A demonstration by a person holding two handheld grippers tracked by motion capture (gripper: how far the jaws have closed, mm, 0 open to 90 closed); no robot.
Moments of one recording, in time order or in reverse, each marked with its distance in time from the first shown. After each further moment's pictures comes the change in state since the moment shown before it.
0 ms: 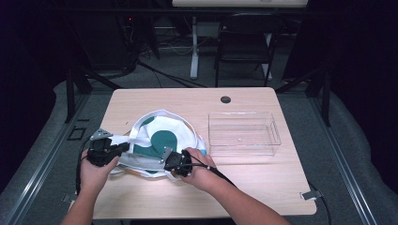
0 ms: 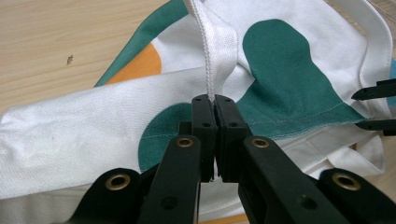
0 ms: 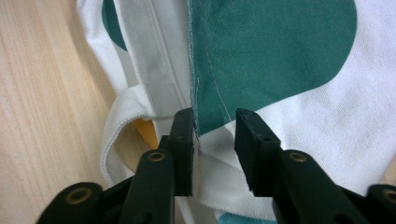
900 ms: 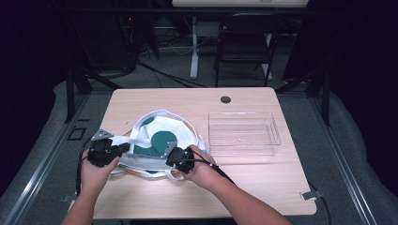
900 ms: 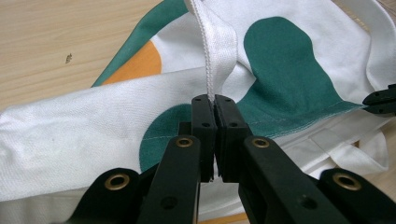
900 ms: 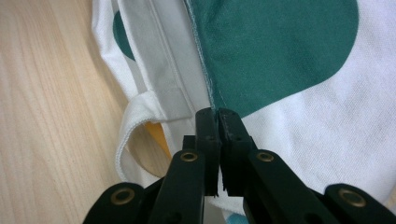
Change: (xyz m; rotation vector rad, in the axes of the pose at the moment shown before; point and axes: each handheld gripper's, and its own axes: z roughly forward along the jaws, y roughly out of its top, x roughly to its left) left arm 0.000 -0.002 0.002 0.006 0.002 0.009; right arm -0.013 -0.001 -0.006 -0.012 0.093 0.094
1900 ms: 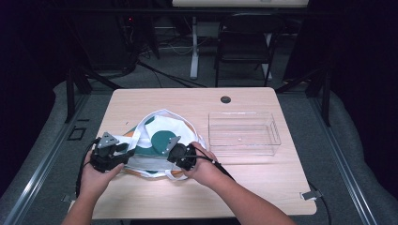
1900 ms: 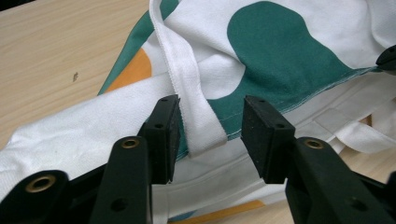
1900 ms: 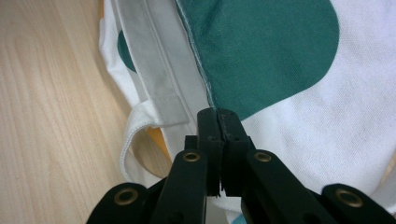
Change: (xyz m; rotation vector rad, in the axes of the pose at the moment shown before) left arm -0.021 -0.004 -0.004 -0.001 0.058 0.168; right arm -0.009 0.003 -0.012 -0.026 0.027 0.032
